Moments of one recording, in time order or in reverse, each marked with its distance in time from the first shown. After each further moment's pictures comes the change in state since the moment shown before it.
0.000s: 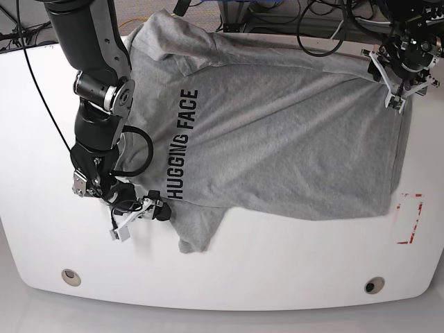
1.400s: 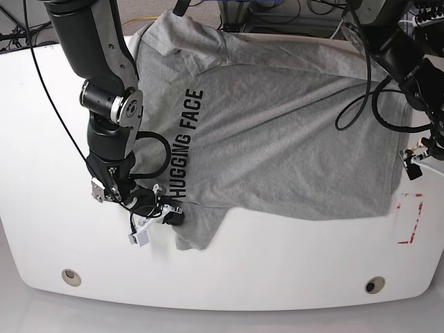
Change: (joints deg) left arm -39.6 -4.4 -10.7 -29.8 0.6 19.0 -3.8; right arm 4.2 -3.1 -0.2 -8.5 -1.0 -0.5 5.1
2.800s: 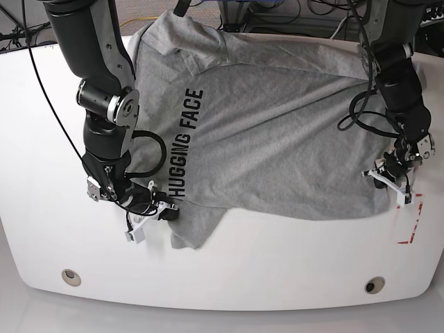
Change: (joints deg) left arm -8.0 -3.9 17.3 -35.9 -0.3 -5.9 -26.8; right arm -0.3 1.4 0.0 0.0 -0.1 0.0 -2.7
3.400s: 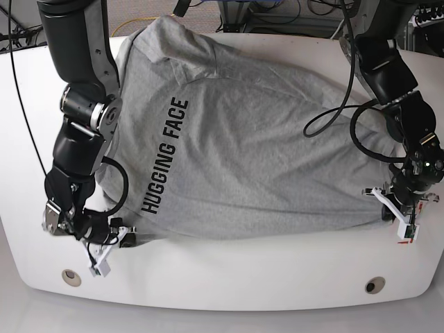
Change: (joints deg) left arm 2.0 6.9 0.2 41.3 0.0 -5.5 22.5; right arm 5.2 5.9 -4.6 19.9 0.6 1.0 -21.2
